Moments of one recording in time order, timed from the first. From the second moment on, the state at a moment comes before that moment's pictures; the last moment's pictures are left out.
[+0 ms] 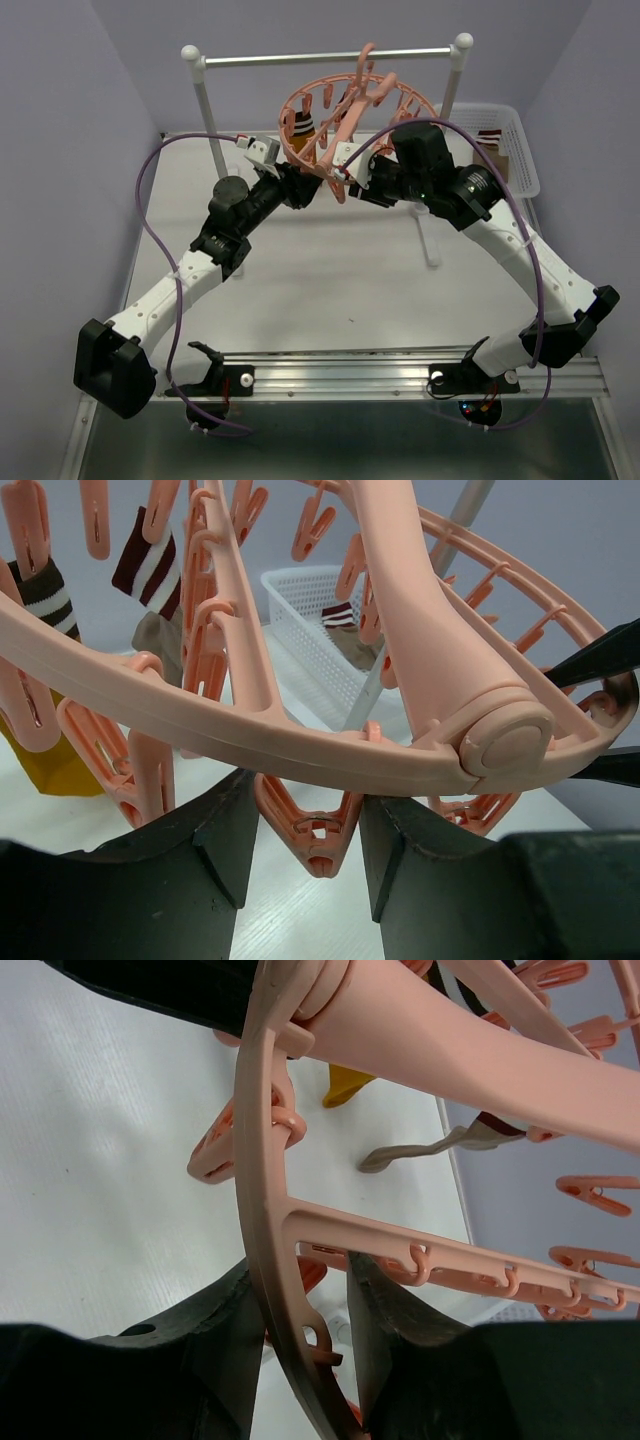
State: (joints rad) left arm -0.52 1.18 0.90 0.38 0.21 -0.35; right arm 0.73 1.46 1.77 -0.85 -0.11 -0.73
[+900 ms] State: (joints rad) left arm -0.54 1.18 0.90 0.38 0.16 -0.37; right arm 0.73 1.44 1.73 -0.81 -0.11 -0.73
